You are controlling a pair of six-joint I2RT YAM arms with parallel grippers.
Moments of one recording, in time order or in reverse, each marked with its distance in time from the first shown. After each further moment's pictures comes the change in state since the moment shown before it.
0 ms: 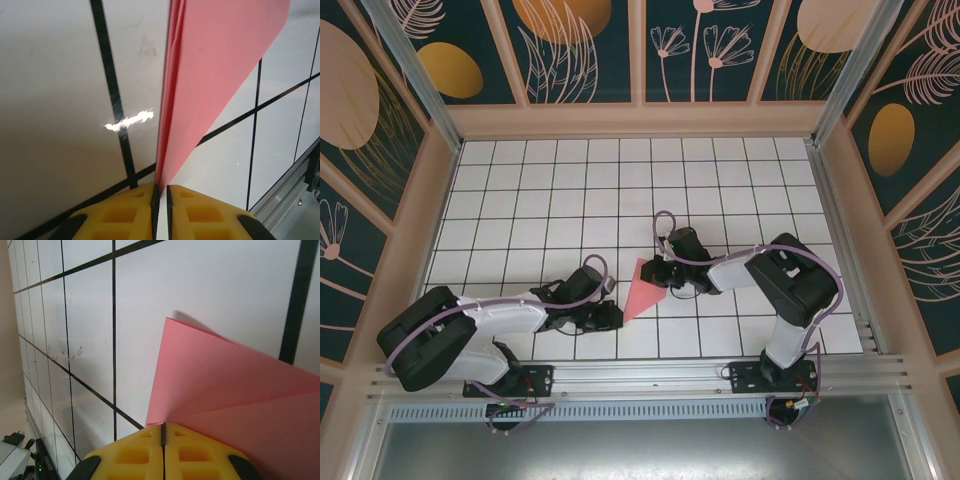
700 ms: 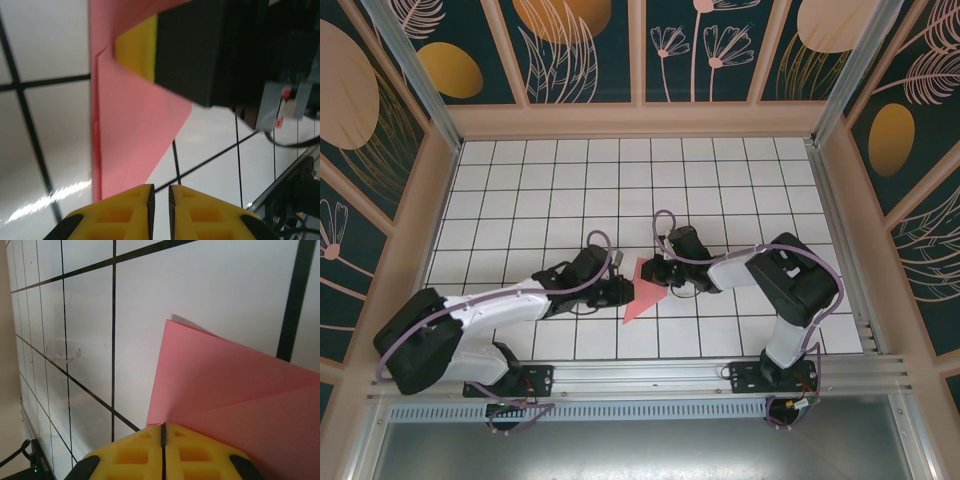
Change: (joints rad) left arm -0.002 0.008 0.208 -0.053 -0.145 -0.002; right arm -0.005 0.000 0.011 -0.017 0.002 -0.026
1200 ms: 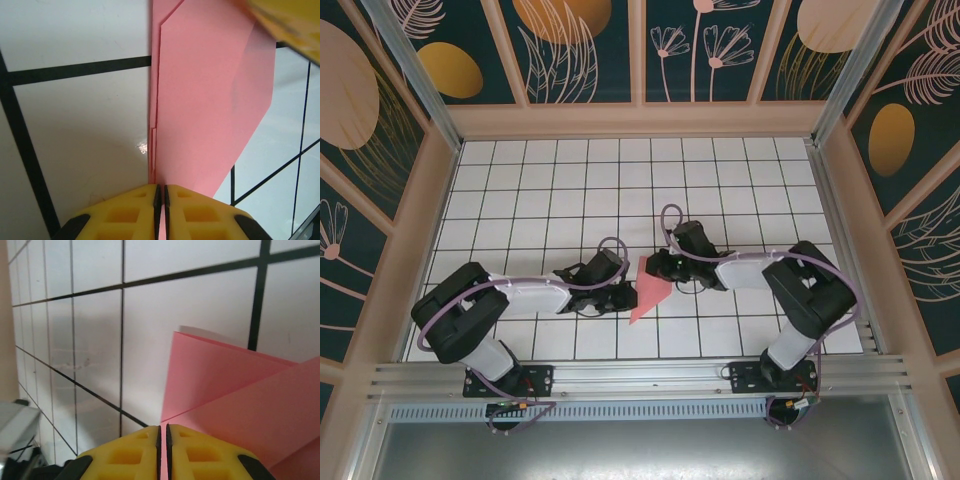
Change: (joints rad) left arm 0.000 0.212 -0.002 0.087 0.021 0.012; right arm -0.019 -0.124 0.005 -0.112 0.040 -0.008
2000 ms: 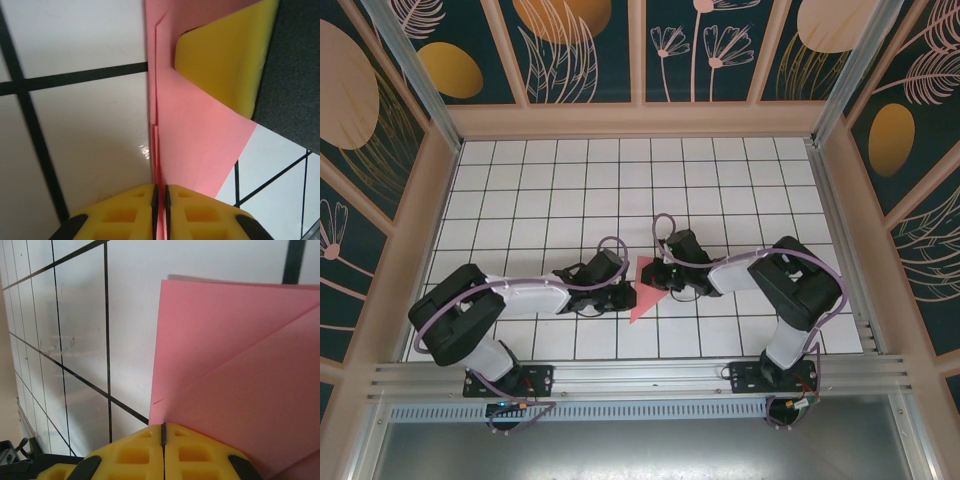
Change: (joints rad) left arm -0.004 -0.031 0.012 -0.048 -0.047 0.027; right arm 0.051 0.095 -0.032 0.105 -0.012 0.058
